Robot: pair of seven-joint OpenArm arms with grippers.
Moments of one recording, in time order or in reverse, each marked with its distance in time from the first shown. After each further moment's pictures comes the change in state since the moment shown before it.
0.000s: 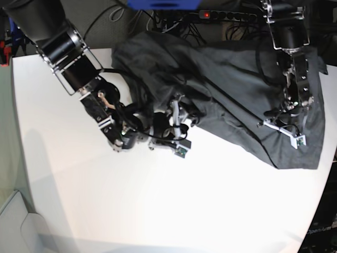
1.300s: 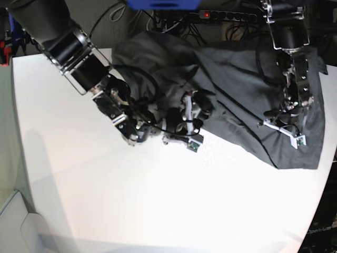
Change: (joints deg) left arm 0.0 0.0 0.0 0.0 0.0 0.2 0.0; right arm 0.8 -3.2 -4.9 -7.3 -0.3 0.0 9.1
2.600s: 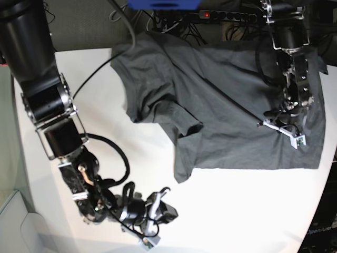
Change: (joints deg) left arm 0.0 0.1 0.1 0.0 -0.2 0.0 0.0; right arm 23.3 4.1 11.1 -12.2 0.5 0.4 8.2
